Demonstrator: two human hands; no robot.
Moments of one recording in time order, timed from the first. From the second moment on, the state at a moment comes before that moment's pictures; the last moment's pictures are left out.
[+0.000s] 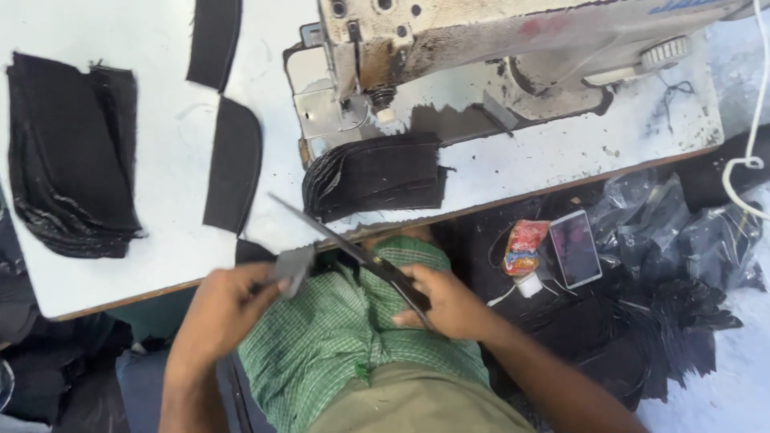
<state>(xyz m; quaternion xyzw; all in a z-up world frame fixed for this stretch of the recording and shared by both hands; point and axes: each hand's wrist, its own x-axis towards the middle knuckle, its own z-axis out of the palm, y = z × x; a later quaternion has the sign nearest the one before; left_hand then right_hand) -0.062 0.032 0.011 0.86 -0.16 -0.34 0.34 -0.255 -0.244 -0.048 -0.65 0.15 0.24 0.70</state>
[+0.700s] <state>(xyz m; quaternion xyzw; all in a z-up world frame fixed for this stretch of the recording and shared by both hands) -0.045 0.038 0.047 0.90 -0.23 -0.38 -0.02 -0.226 -0.252 0.026 -0.75 0.00 -0.02 0.66</state>
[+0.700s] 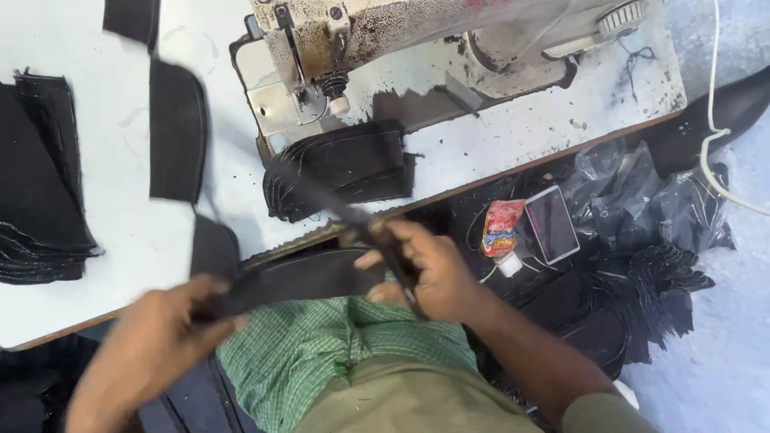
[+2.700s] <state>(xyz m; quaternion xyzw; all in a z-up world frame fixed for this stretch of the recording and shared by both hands) -0.044 0.015 -0.017 0.82 -0.11 -0.29 0.47 -0.264 -0.280 -0.054 -0.70 0.11 0.16 0.69</state>
